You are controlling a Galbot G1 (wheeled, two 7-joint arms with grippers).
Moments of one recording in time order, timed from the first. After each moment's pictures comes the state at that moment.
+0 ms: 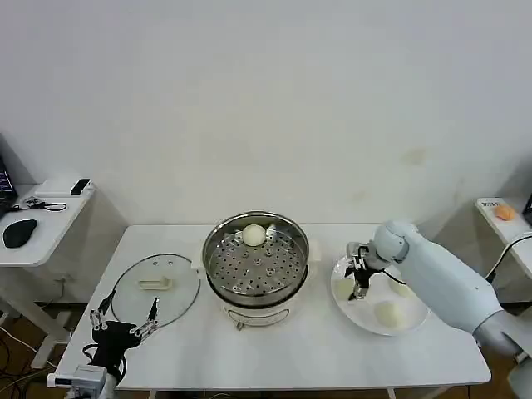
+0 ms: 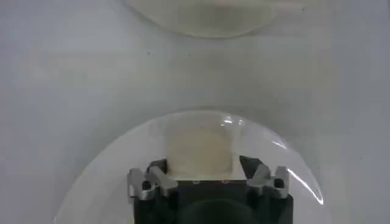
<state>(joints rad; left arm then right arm) 1.71 -1.33 -0.75 -2.22 0.03 0.21 0.05 -0.22 0.92 -0.45 1.13 -0.30 -0.31 -1.18</state>
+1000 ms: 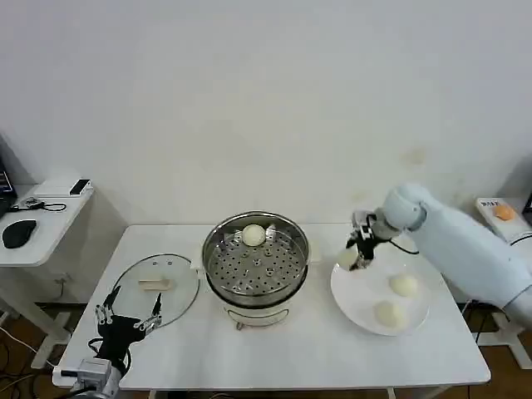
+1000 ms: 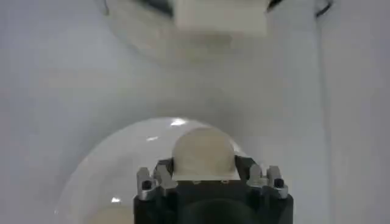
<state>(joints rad) 1.66 -1.33 -0.73 -2.19 0.02 0.21 0.05 0.14 0.83 -0.67 1.31 -0.10 -0.40 -1.23</state>
